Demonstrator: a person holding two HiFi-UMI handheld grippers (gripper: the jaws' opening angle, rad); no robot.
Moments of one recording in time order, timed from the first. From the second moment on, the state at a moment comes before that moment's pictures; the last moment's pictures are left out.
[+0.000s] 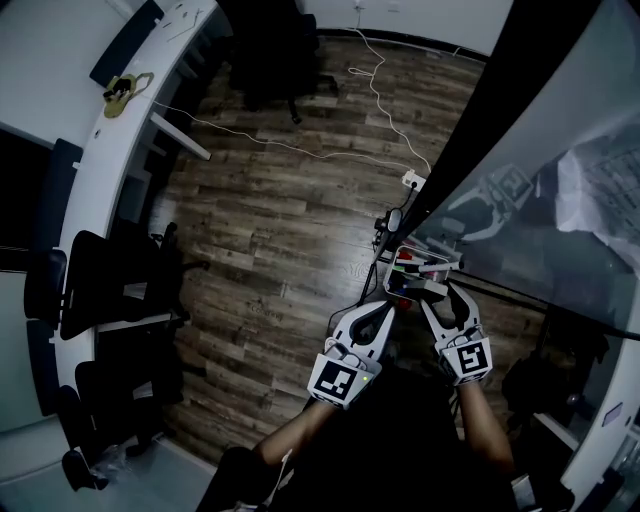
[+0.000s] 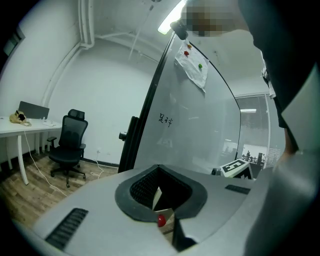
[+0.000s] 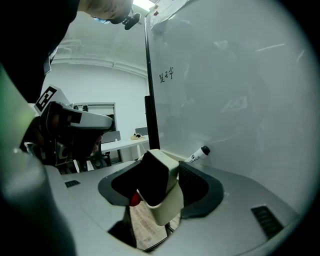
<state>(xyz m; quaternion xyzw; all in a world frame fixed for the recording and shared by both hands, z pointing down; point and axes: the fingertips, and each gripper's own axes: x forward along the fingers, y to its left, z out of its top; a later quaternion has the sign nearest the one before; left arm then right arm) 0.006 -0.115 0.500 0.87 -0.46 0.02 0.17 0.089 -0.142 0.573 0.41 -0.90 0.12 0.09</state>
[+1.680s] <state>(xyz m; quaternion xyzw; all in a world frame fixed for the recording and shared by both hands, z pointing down) -0.011 -0.069 0.468 0.87 -0.48 -0.01 0.12 0.100 -0.105 0.507 0.45 -0.89 0.09 0.02</state>
